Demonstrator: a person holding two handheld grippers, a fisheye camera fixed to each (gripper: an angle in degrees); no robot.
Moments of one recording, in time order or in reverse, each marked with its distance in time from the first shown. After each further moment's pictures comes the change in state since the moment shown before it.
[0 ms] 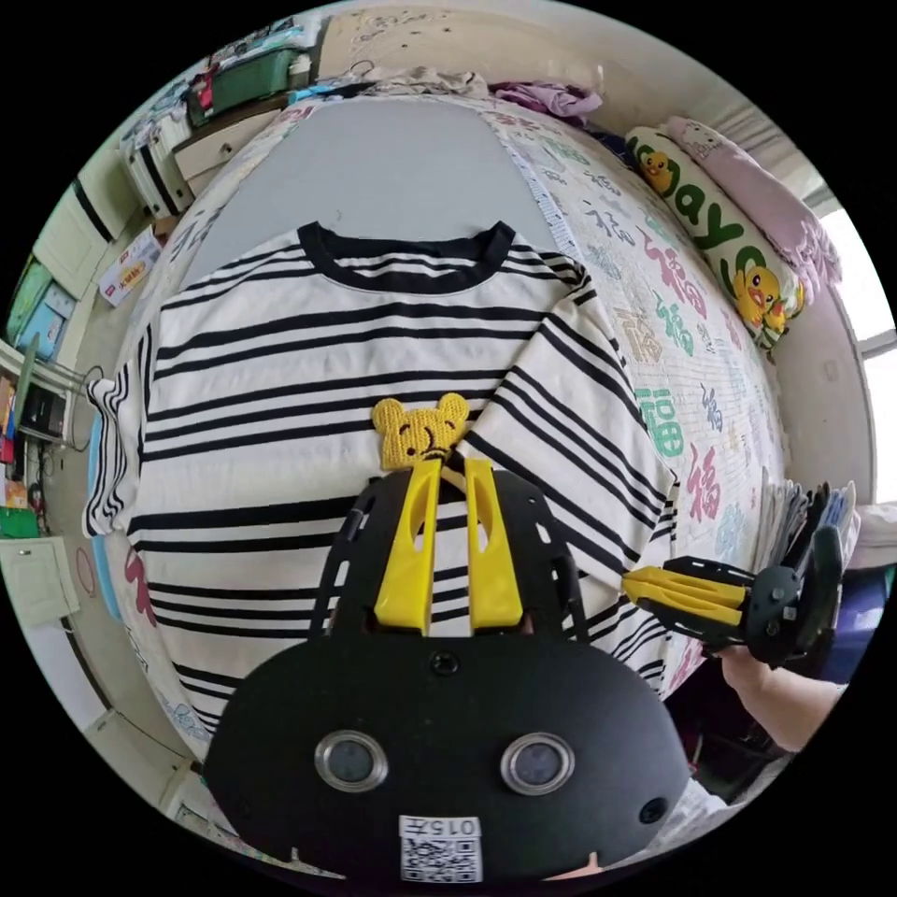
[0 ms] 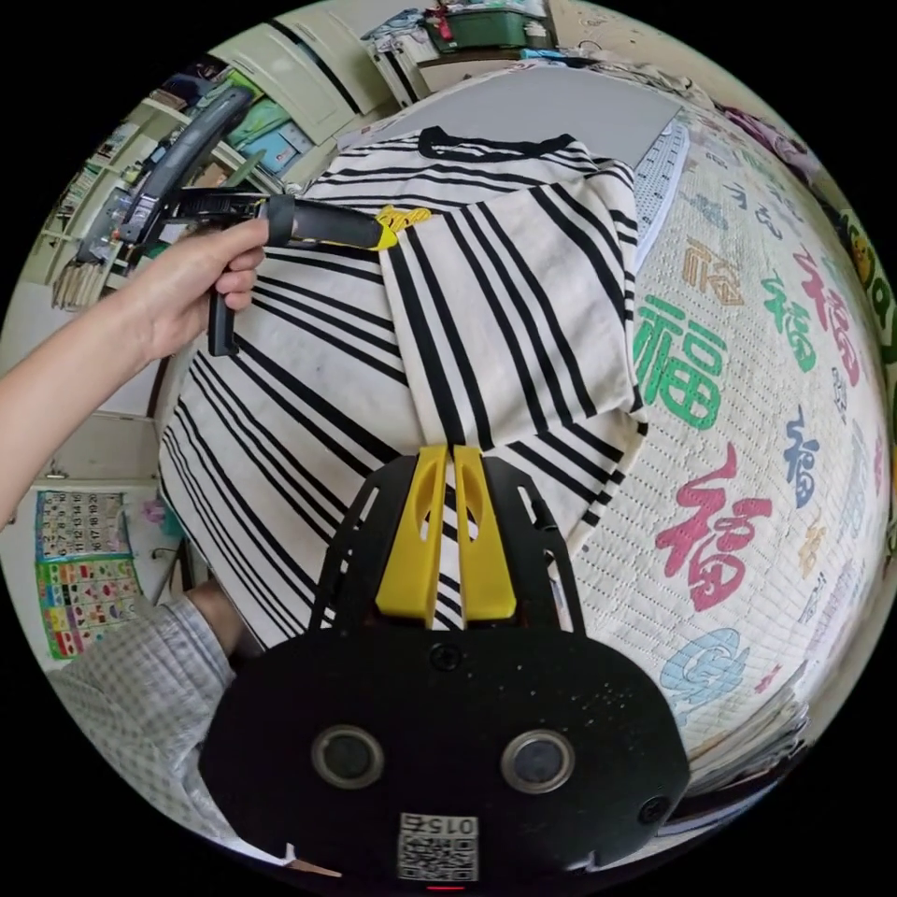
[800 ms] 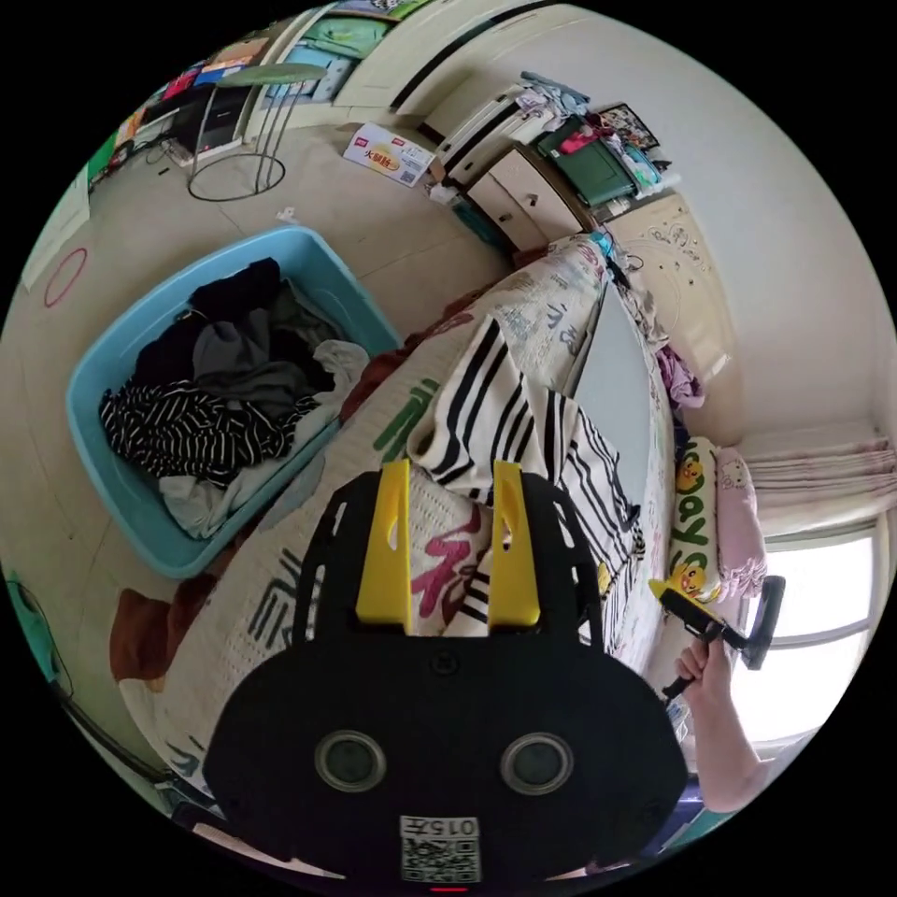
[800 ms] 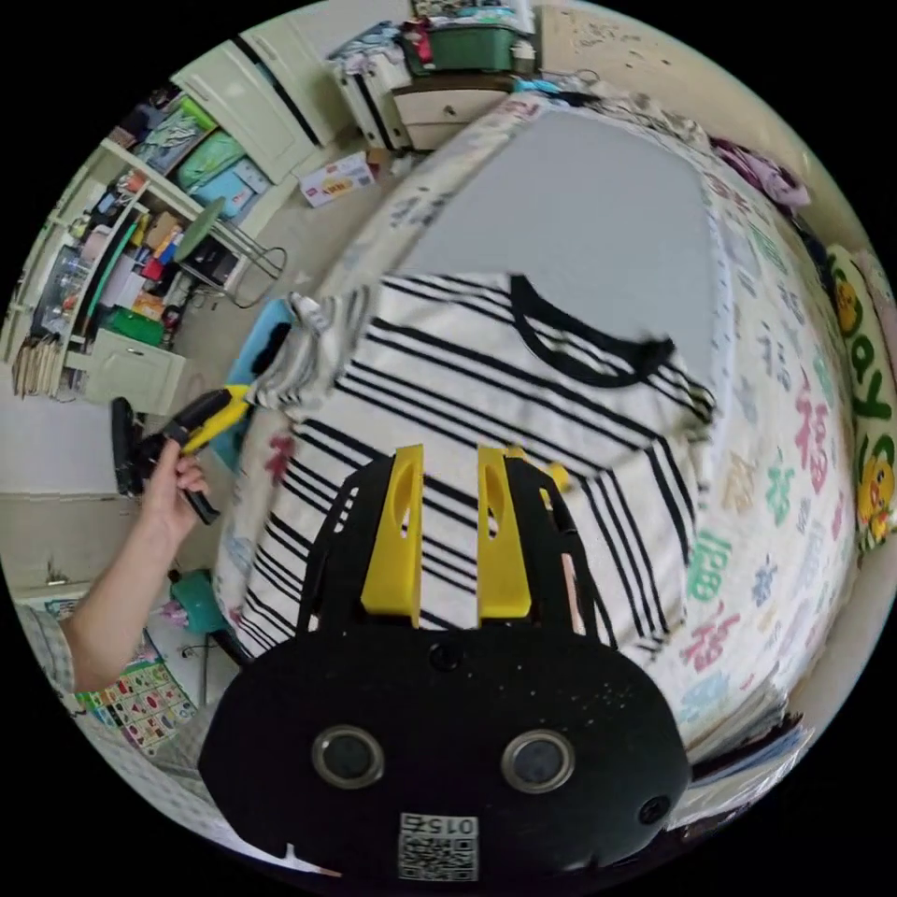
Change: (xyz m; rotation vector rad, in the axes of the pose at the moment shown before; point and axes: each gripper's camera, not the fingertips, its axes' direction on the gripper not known) left arm -0.419 0.121 -0.078 0.299 0.321 -0.741; right arm -0.207 -0.269 -0.020 0.056 0.072 0.117
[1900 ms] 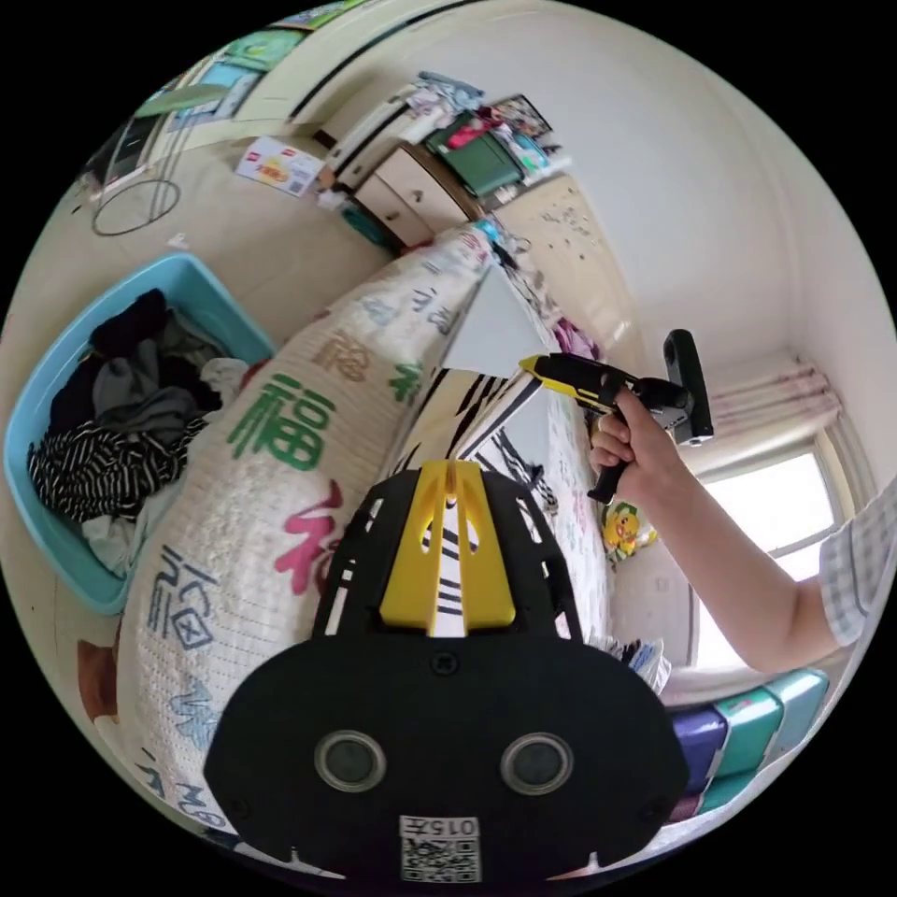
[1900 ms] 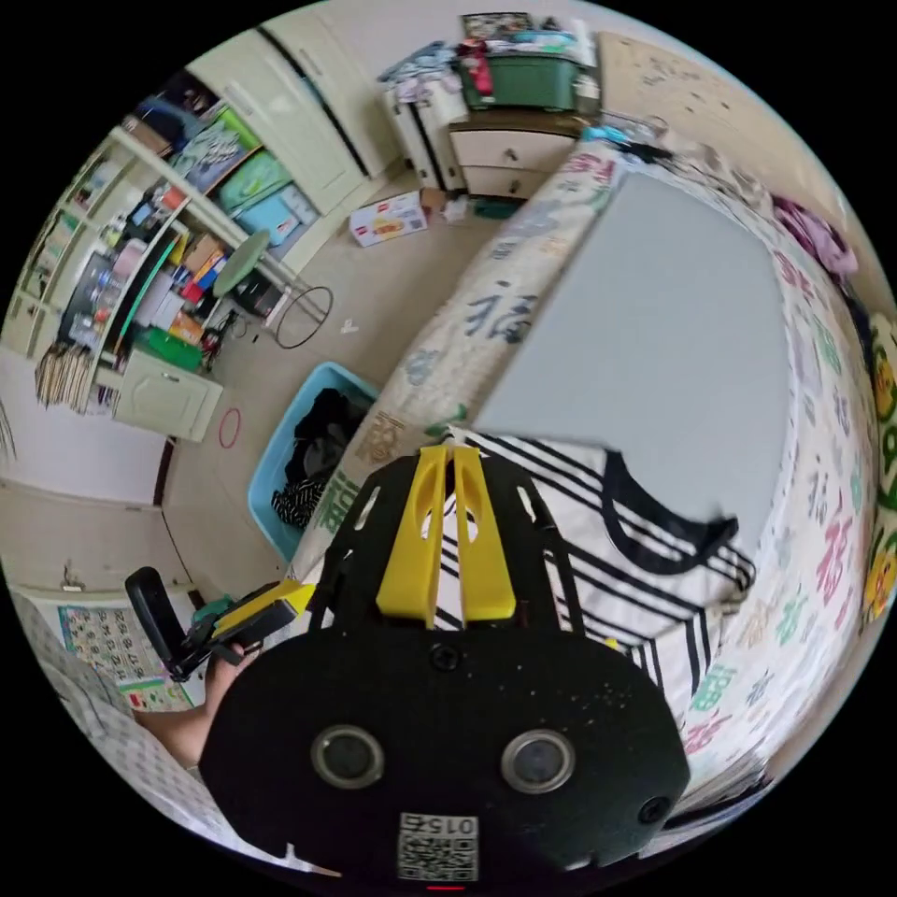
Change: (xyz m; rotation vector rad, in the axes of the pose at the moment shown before) left arm 0.017 0.013 -0.054 -0.020 0.262 0.221; right arm -0.066 -0.132 -0.028 0.081 -0.074 -0.045
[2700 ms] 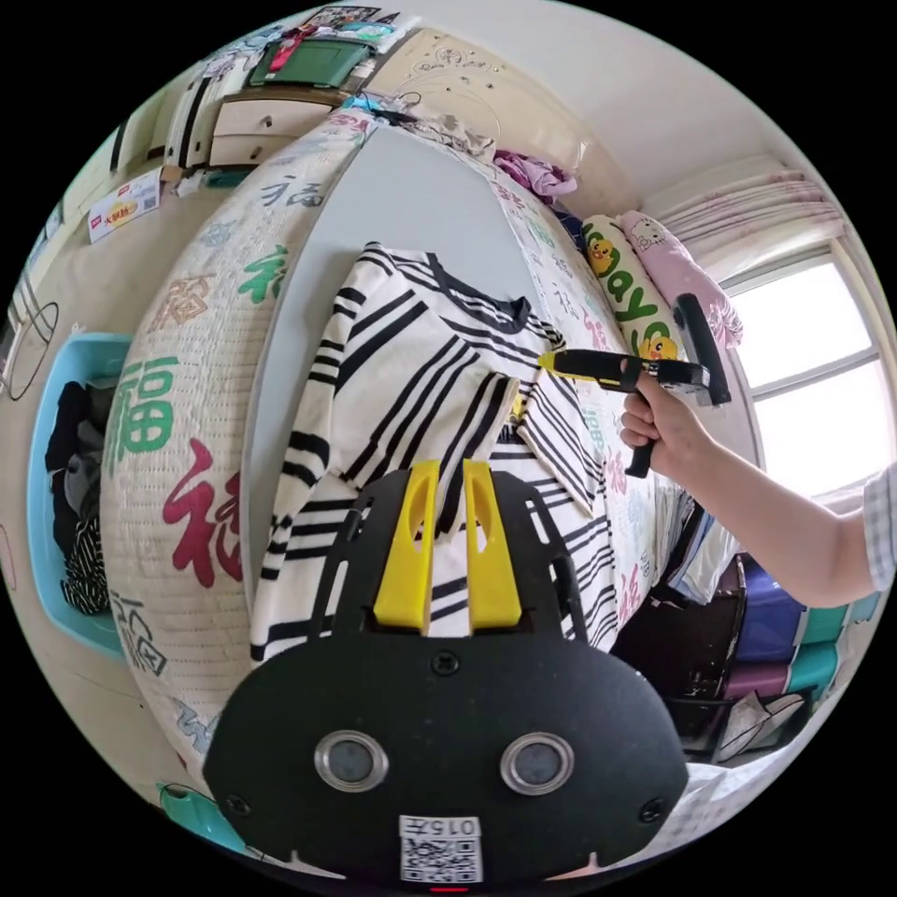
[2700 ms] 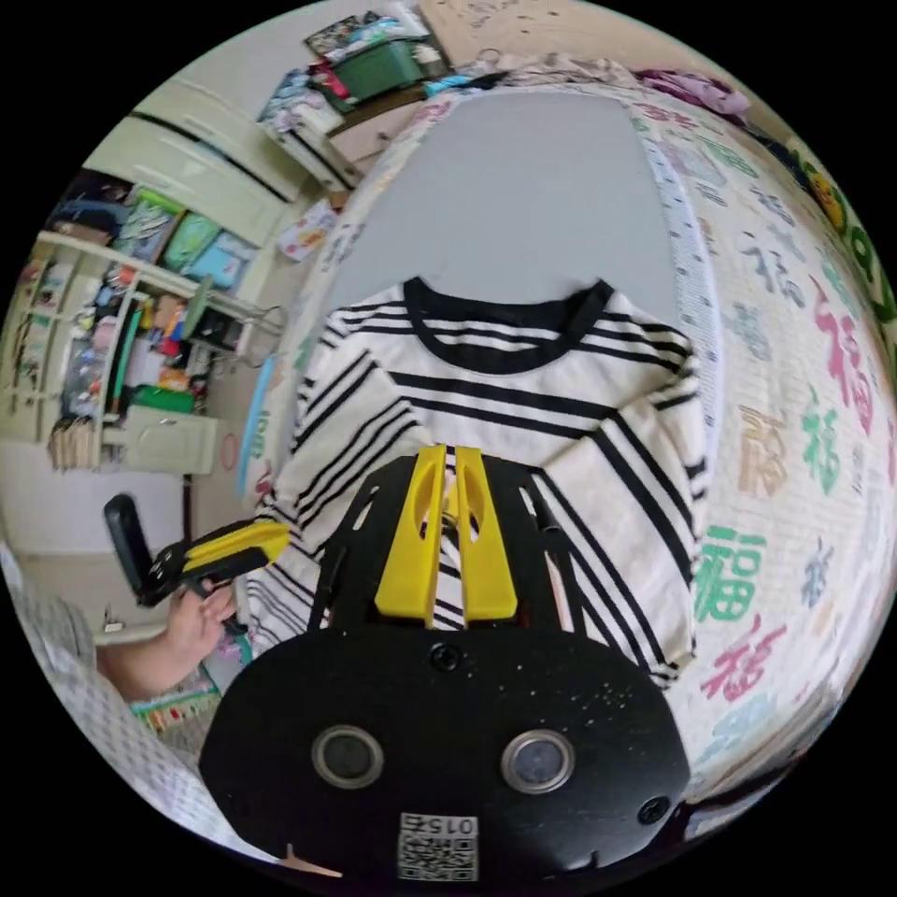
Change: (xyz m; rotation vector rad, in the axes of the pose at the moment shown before) left arm 0.090 0.059 0.082 -0.378 -0.141 0.342; right arm 0.173 0.166 -0.034 -0.017 -0.107 0.201
